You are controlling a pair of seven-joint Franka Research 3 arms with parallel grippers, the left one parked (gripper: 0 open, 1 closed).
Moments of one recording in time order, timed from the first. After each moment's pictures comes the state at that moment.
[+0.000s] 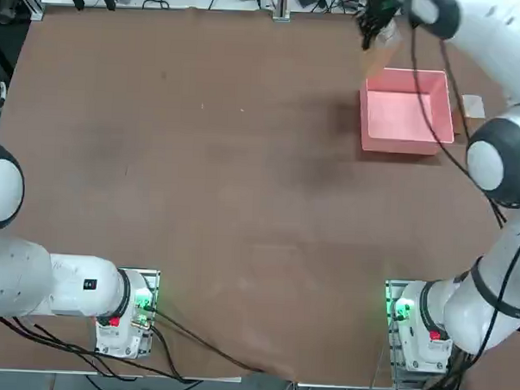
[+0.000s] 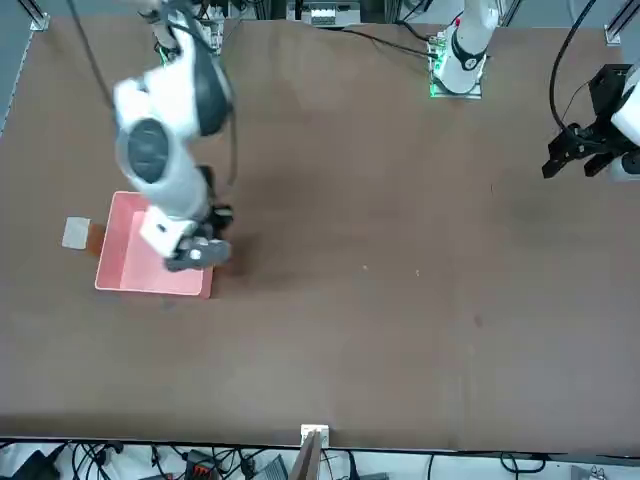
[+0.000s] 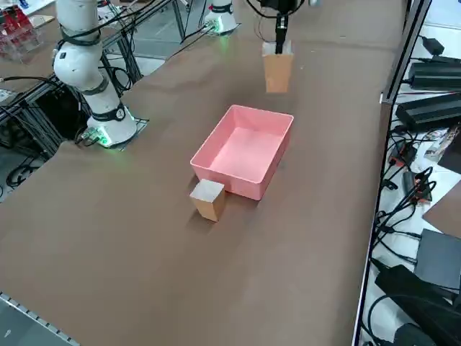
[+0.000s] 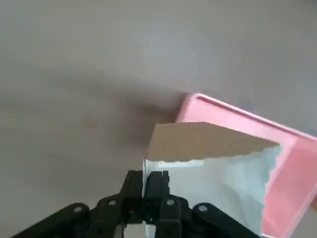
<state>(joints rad) 0.45 0.40 -0.13 -1.34 0.01 1.63 -0.04</state>
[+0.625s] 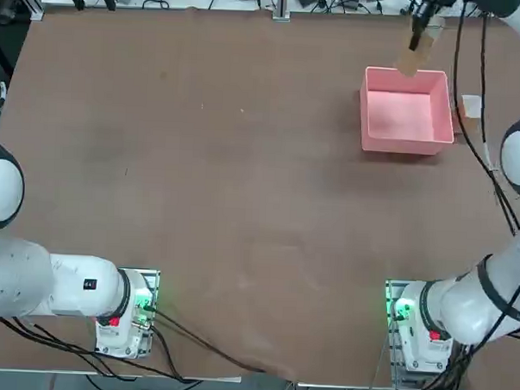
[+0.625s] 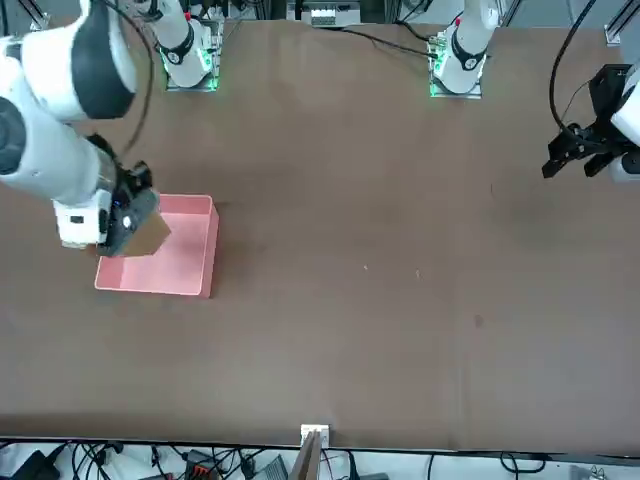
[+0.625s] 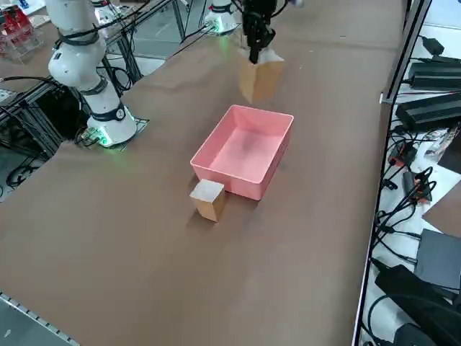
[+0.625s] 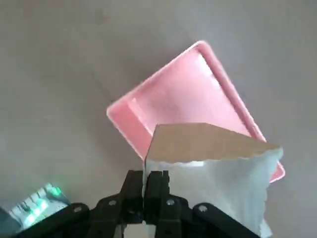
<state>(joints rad) 0.29 0.27 -0.13 -1.46 -0.01 1.50 -0.81</state>
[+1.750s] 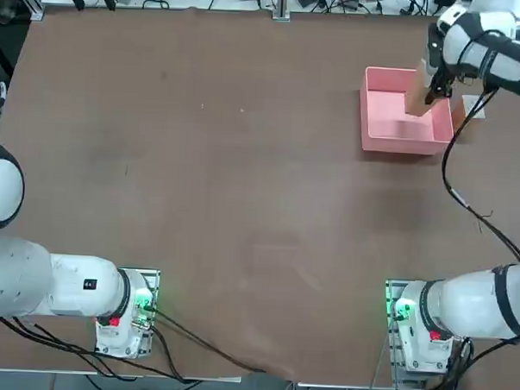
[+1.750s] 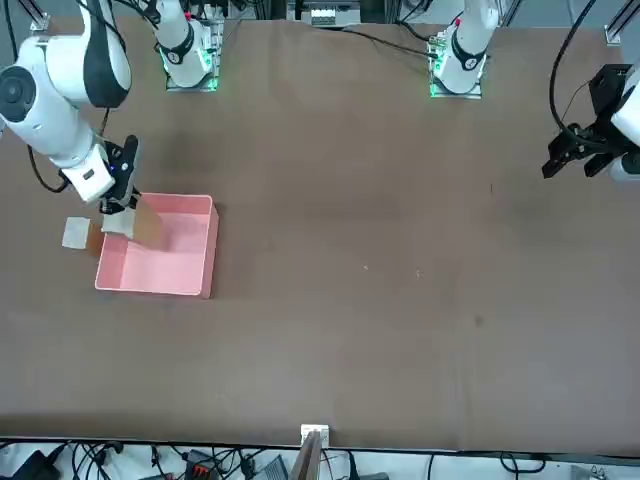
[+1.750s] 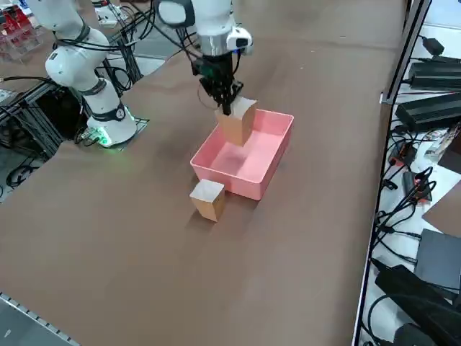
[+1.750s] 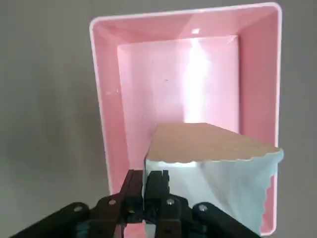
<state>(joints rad) 0.15 -0.04 -0.13 -2.25 -0.05 2.23 -1.42</state>
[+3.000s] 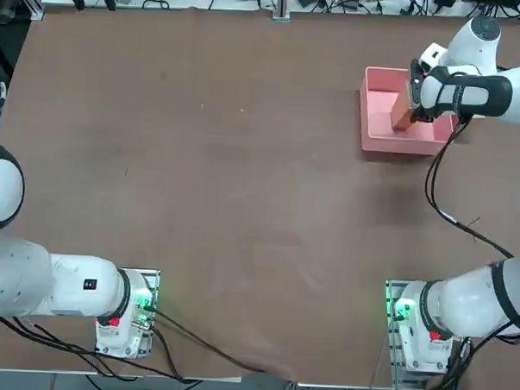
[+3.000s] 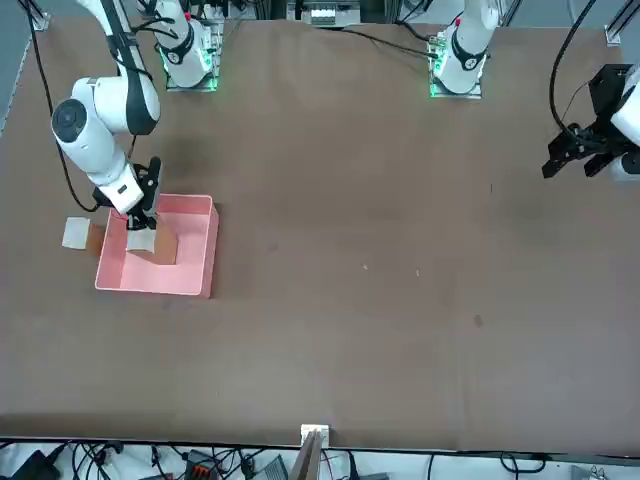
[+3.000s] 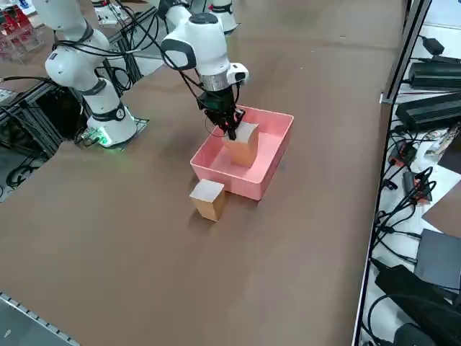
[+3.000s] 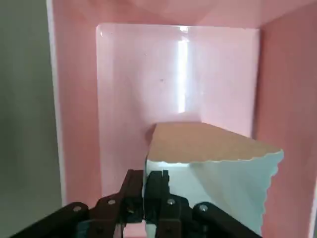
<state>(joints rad) 0.15 0.09 -0.13 -2.38 -0.05 2.57 -1.48</state>
